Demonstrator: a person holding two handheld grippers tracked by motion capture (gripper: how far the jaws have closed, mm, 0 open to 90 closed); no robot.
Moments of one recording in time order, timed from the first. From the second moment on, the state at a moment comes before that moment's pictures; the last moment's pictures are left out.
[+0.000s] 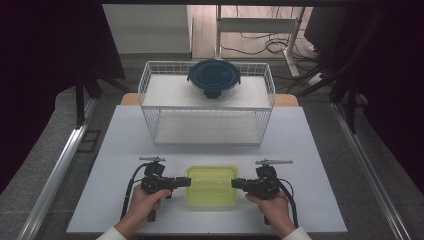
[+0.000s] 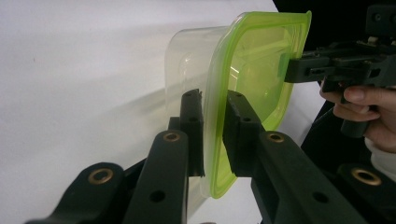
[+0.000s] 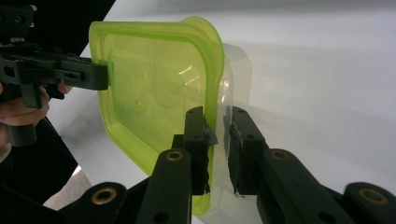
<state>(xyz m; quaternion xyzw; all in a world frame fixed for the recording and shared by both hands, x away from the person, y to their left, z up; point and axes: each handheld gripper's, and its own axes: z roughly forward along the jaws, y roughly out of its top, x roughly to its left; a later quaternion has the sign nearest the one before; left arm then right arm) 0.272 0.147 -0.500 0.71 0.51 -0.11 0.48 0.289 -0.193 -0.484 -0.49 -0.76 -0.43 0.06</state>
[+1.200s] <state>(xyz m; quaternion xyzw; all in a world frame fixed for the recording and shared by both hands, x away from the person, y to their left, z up) 0.274 0.153 -0.444 0.72 0.46 -0.07 0.52 0.289 -0.194 -0.419 -0.41 -0.77 -0.48 -0.02</state>
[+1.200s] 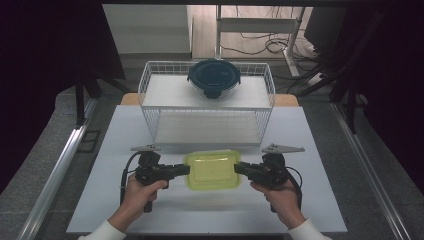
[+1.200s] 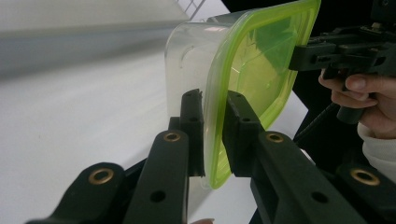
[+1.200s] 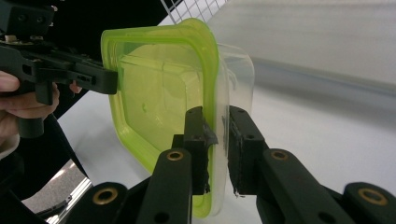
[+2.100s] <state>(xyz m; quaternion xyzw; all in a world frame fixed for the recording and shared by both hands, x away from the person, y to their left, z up) 0.299 0.154 -0.366 0.72 0.43 -0.02 0.55 0.309 -0.194 -0.351 -0.38 -0.77 -0.51 -0.06</state>
